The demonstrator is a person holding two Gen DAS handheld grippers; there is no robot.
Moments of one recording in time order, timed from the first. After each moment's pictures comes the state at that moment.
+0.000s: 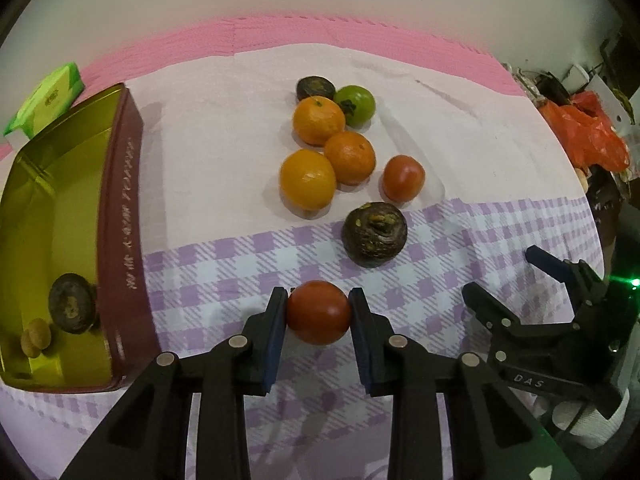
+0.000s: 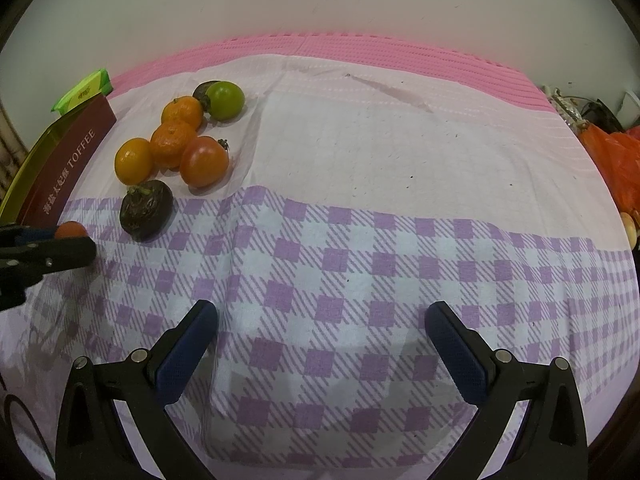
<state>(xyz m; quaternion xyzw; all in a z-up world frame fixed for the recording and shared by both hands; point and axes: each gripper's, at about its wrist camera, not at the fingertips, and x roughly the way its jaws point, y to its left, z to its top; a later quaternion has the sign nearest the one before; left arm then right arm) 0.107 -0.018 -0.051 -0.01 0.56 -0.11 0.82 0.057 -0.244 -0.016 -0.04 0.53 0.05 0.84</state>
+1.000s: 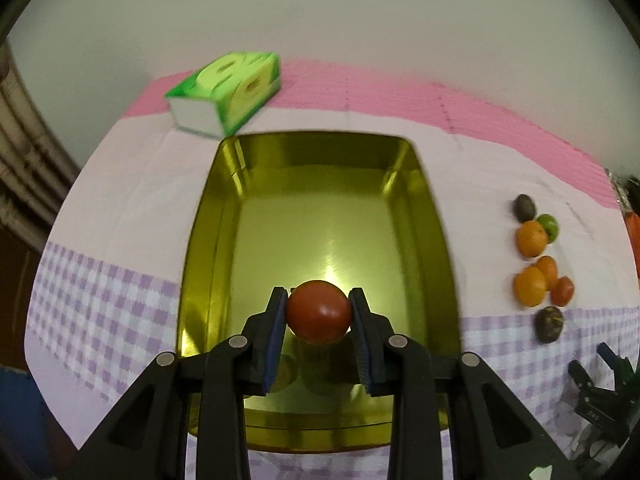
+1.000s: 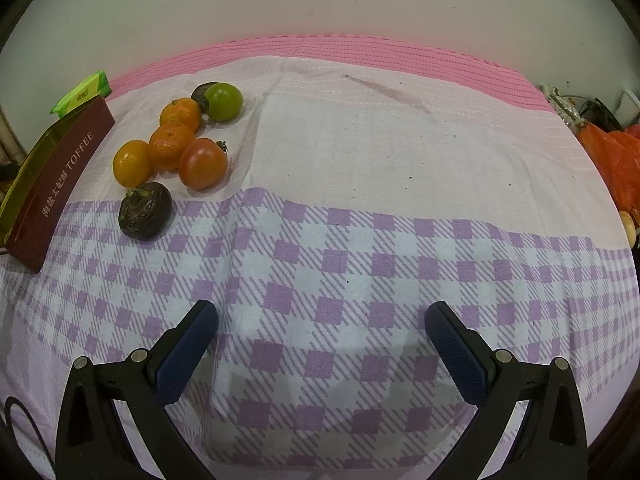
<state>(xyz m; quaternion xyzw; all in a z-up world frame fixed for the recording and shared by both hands) 0.127 0.165 -0.015 -0.06 0.53 0.08 0.84 0.059 -0.245 -0.015 -0.04 0.53 0.05 0.85</state>
